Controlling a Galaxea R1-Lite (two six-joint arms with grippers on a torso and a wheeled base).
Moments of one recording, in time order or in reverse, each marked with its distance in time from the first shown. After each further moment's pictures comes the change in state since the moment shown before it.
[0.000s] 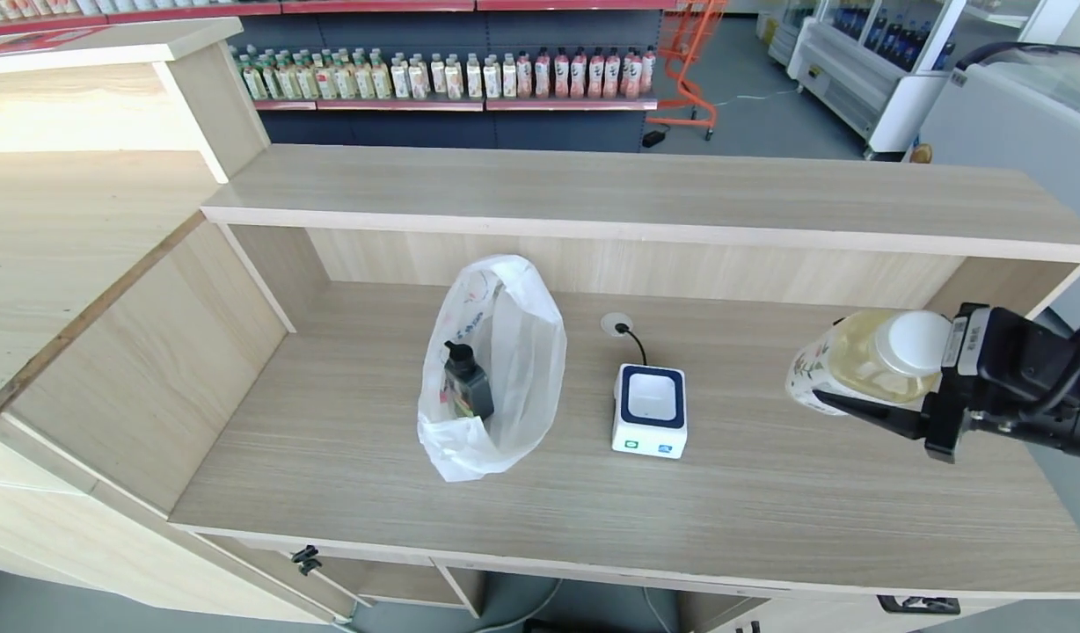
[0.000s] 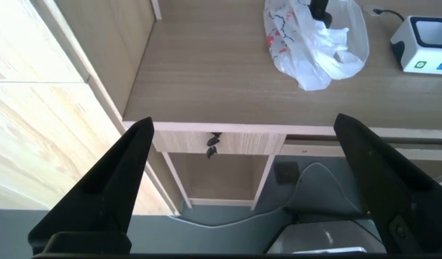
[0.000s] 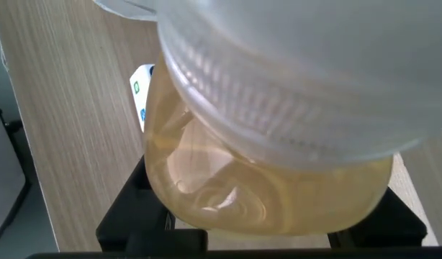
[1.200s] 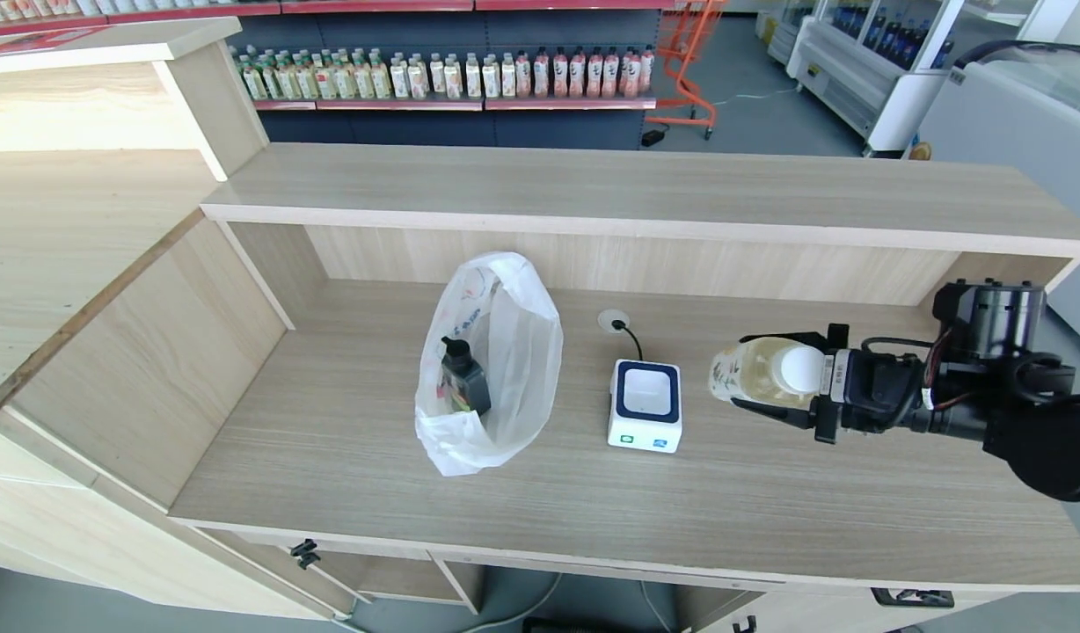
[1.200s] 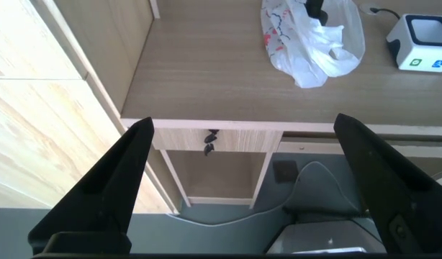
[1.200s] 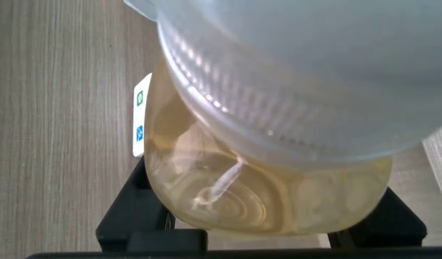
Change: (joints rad) left arm 0.000 0.000 0.000 0.000 0.000 0.000; right arm 0.034 0.407 -0.105 -0.262 0.200 -0.168
